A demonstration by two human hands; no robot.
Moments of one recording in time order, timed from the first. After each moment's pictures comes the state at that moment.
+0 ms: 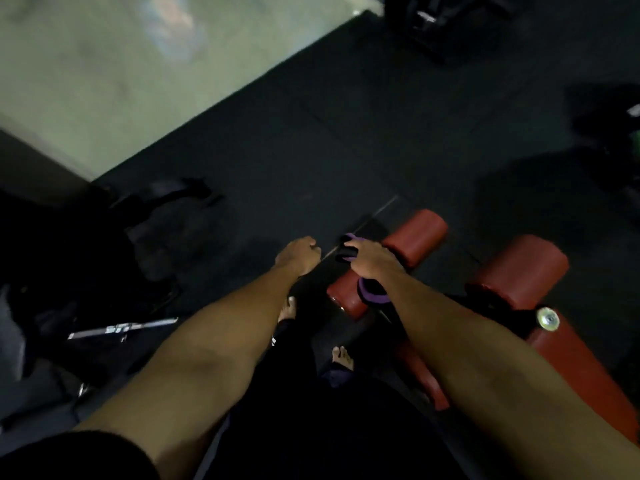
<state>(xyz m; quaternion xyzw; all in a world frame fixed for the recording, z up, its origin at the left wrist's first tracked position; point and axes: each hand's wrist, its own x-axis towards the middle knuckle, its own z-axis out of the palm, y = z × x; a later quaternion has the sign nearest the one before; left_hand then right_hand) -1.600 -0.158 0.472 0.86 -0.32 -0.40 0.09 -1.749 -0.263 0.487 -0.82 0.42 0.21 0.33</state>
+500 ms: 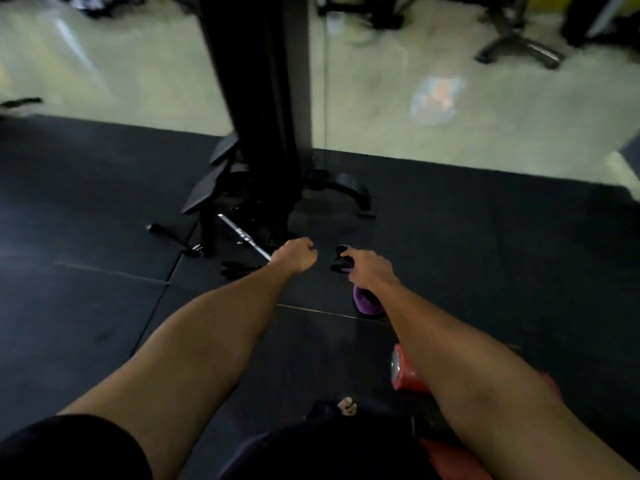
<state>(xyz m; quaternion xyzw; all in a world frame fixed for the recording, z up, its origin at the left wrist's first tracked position) -1.589 0.122 0.543 0.94 0.01 -0.24 0.22 -1.637 -0.065 0.565 -0.96 0.02 0.24 0.15</state>
